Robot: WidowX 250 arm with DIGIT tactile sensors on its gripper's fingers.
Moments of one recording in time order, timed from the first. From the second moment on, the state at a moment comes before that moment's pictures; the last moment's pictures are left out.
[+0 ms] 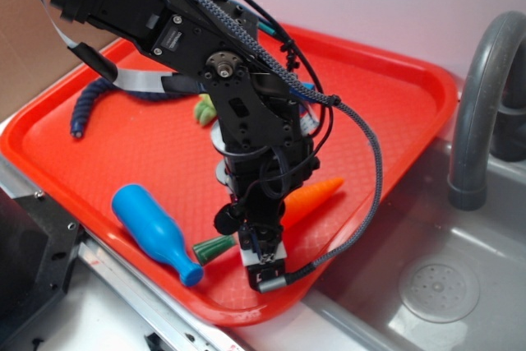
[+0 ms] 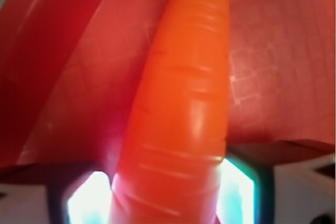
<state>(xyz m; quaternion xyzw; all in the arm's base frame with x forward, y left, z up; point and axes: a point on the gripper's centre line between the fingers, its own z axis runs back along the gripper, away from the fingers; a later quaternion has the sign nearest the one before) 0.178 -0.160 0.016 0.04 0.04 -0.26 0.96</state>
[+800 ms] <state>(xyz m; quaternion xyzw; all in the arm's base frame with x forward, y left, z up) 0.210 -0.090 0.129 -0.01 -0.02 -0.12 0.99</state>
